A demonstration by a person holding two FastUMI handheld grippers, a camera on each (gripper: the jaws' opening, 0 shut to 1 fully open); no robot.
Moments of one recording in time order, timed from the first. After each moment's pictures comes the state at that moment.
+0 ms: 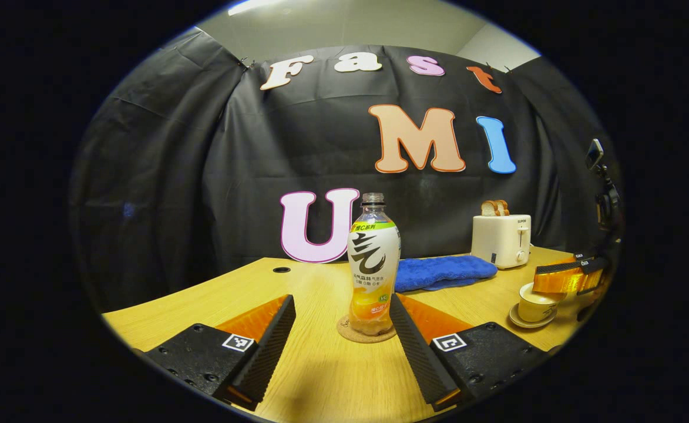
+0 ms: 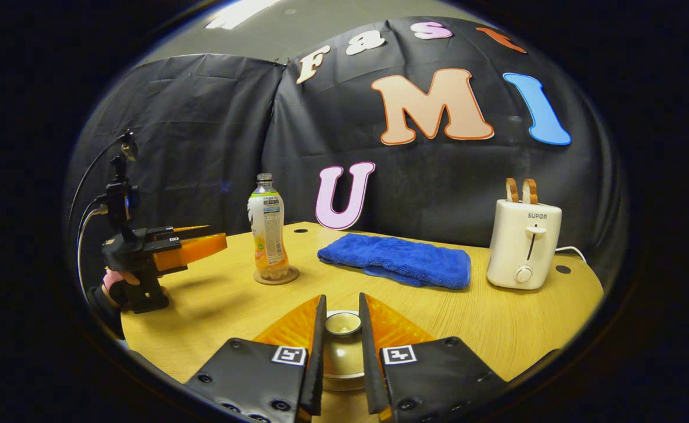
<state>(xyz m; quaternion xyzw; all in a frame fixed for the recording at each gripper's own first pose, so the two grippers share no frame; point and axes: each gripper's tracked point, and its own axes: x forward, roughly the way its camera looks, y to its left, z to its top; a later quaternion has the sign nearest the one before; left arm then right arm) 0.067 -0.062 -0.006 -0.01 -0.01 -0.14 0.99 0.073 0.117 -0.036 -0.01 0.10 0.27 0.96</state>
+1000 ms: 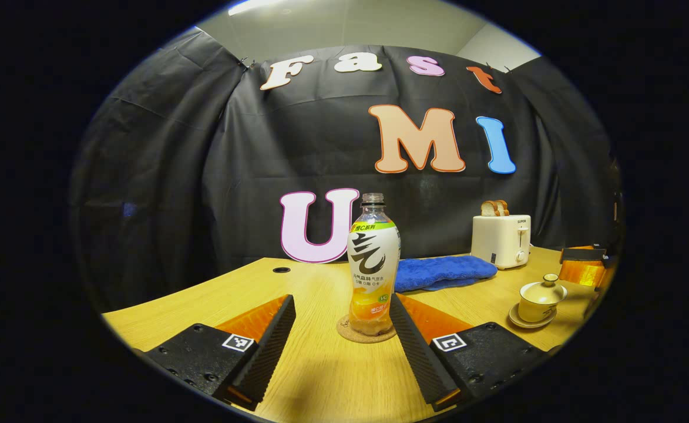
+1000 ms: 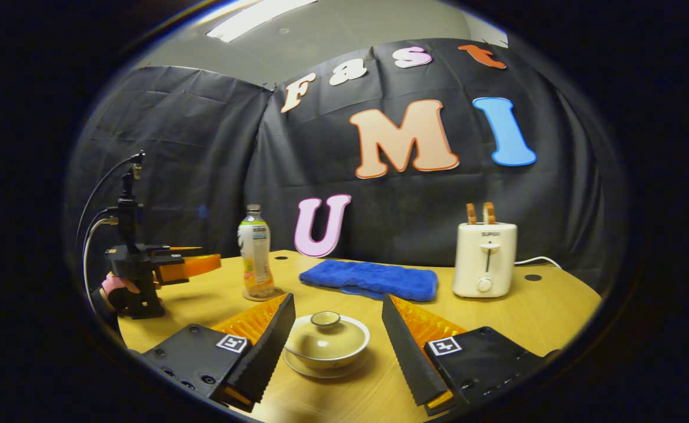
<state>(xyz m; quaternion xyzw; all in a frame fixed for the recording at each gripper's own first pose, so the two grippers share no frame) 0.068 -0.063 -0.008 -0.01 -0.01 -0.14 0.99 0.049 0.059 -0.006 0.01 0.01 0.18 0.98</state>
